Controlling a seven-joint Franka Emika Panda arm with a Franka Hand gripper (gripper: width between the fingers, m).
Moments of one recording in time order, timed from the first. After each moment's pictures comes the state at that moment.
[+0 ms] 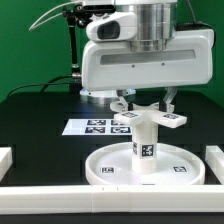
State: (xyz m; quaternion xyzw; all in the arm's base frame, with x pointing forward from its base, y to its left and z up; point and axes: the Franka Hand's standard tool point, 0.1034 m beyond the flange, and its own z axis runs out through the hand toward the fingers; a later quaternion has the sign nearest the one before) arm 0.573 0.029 0.102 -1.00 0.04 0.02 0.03
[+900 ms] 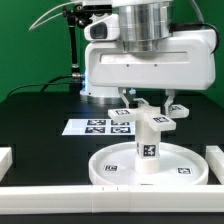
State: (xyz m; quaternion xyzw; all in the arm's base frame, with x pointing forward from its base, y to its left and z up) arm 0.575 0.034 0.103 -0.95 0.31 0.03 0.04
